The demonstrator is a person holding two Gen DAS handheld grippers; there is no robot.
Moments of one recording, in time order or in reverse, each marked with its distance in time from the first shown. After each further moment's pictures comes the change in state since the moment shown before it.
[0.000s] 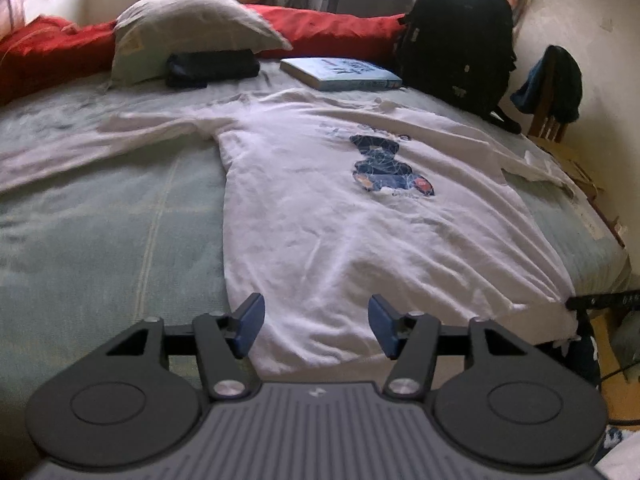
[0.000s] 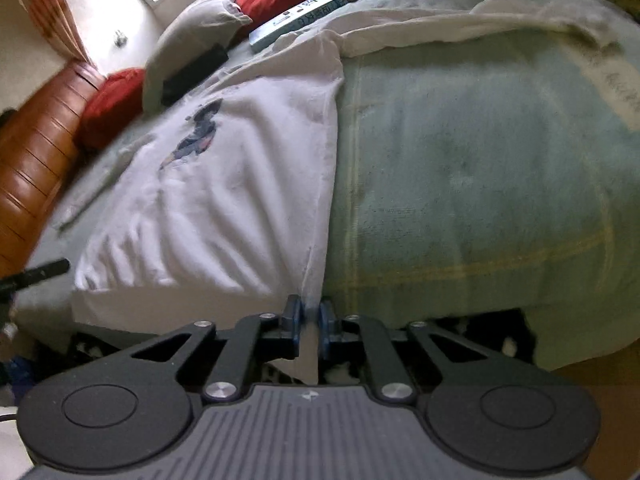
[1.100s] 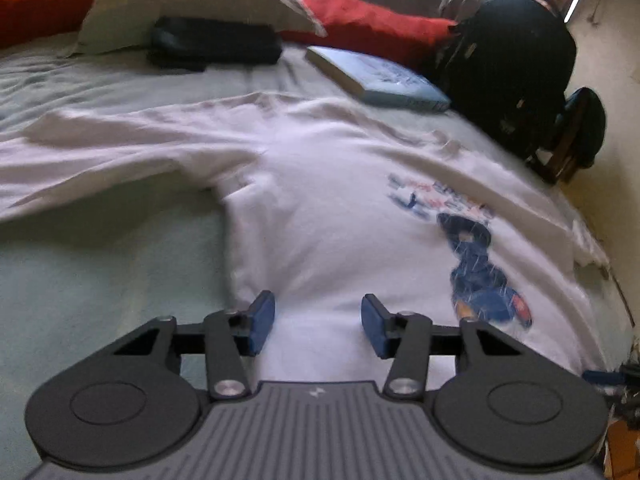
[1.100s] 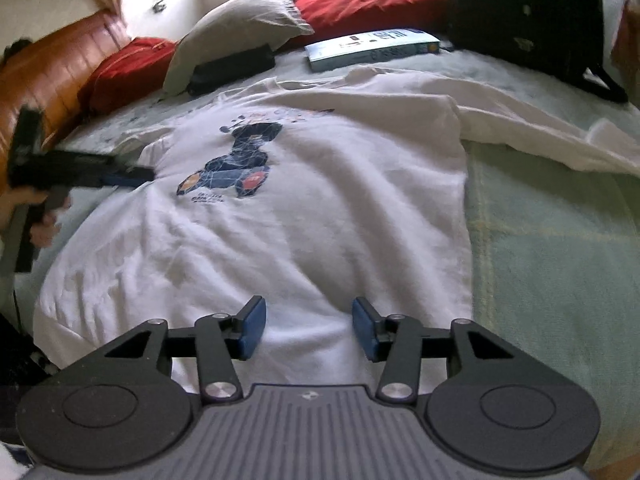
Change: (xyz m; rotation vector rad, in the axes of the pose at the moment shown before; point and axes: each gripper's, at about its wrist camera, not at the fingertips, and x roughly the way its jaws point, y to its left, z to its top) left arm 0.145 0.079 0.094 -0.133 0.063 -0.098; right arm 0.065 0.080 0.050 -0.232 -0.060 -0.073
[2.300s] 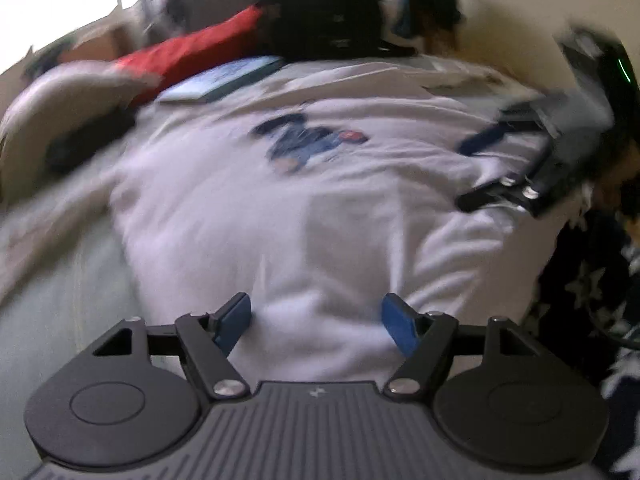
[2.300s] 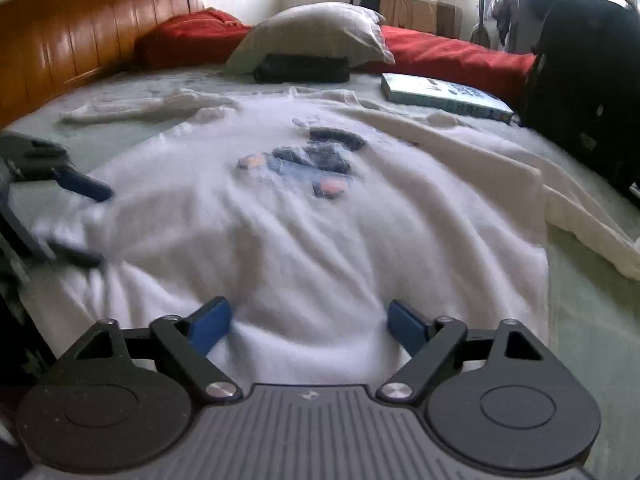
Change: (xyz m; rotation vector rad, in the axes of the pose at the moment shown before) left arm -0.069 -0.070 -0.128 0.578 -0.045 -0.030; right arm 0.026 0.056 -0.021 -0.362 -0.112 -0.030
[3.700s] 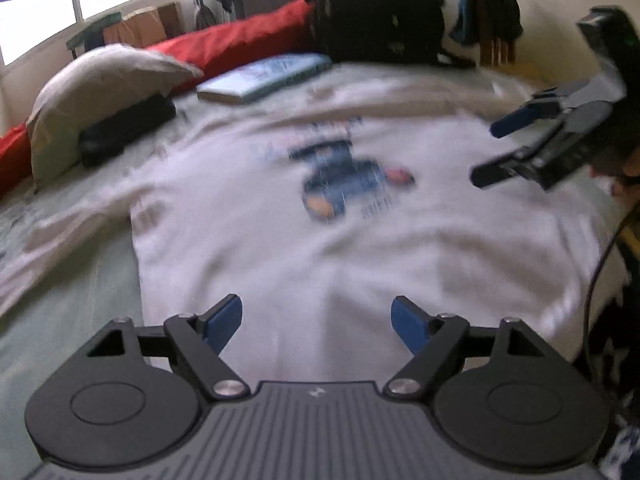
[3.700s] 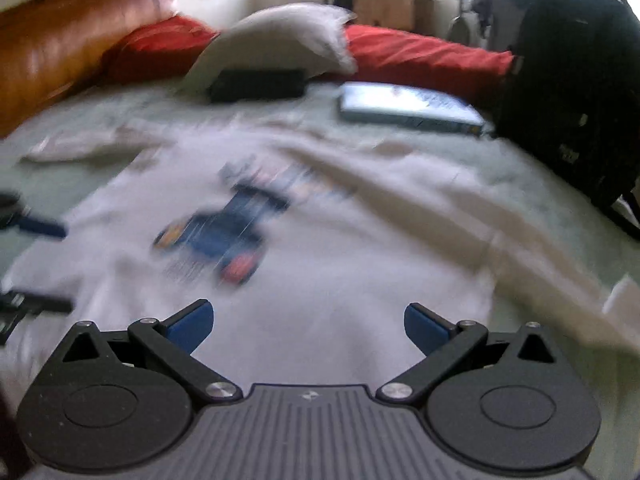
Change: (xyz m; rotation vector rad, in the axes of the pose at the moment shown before) left arm 0.025 -0.011 0.051 -0.087 0.053 0.126; right arm 0.014 -0.057 0.064 0.054 0.076 -0.027
